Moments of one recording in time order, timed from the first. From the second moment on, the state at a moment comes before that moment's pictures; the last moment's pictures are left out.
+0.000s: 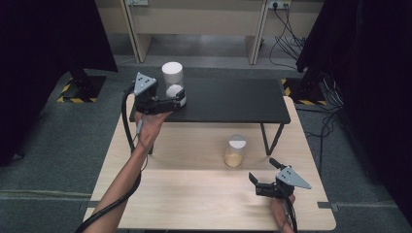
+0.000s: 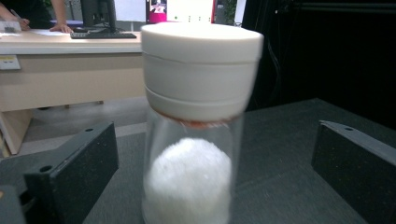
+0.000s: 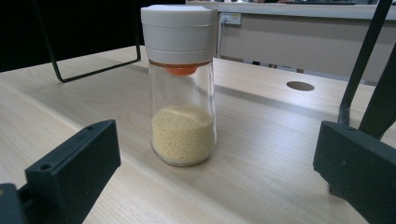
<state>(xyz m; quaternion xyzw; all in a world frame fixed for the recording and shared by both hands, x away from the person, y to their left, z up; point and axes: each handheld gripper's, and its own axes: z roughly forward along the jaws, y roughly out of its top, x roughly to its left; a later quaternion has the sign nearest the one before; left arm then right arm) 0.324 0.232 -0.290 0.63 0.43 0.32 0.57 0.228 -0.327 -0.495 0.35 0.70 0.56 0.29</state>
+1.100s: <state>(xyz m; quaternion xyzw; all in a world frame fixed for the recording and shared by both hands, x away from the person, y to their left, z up) 0.233 0.241 -0.393 0.63 0.36 0.33 0.61 0.227 -0.325 -0.494 0.35 0.70 0.55 0.29</state>
